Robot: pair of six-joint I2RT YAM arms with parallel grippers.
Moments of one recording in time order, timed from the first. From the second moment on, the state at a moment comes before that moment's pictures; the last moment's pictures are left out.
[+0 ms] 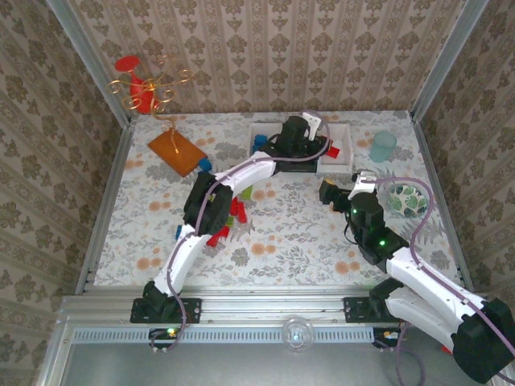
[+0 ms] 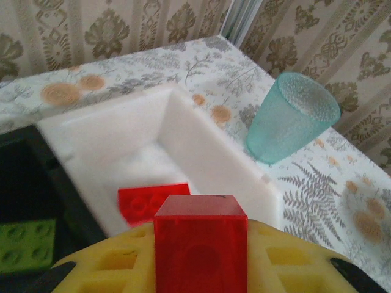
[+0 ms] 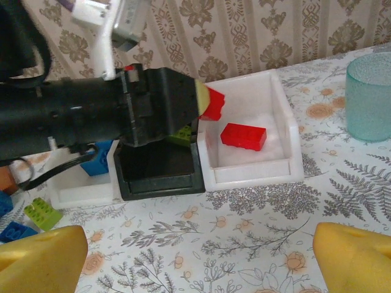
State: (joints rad) left arm -0.78 2.49 2.17 -0.06 0.21 -0.27; right arm 0.46 0.86 0.43 0.15 0.42 0.39
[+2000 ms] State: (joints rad) left arm -0.34 1.71 0.99 -0.33 -0.02 -0.21; right arm 0.72 1.28 0.59 0.23 0.24 0.18
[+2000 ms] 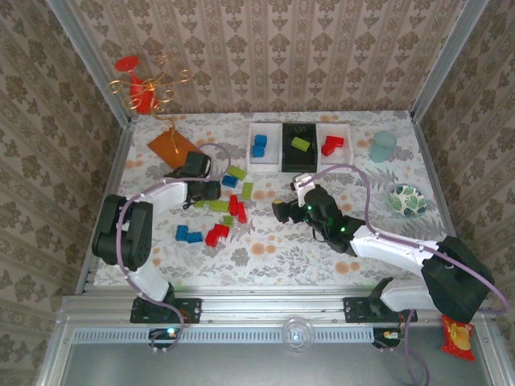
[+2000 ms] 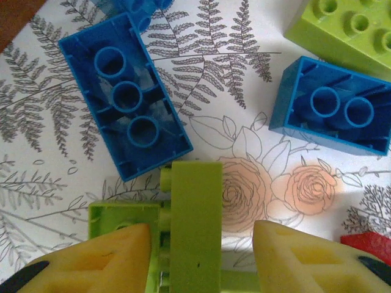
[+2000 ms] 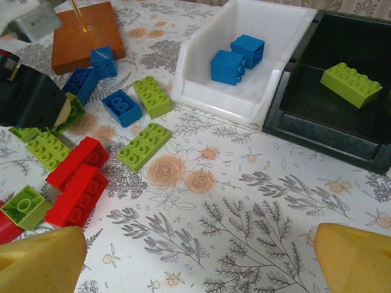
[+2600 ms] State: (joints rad) left arm -0.33 1.80 1.05 -0.32 -0.02 -0.20; right arm 0.72 1.27 0.59 0.22 0.25 0.18
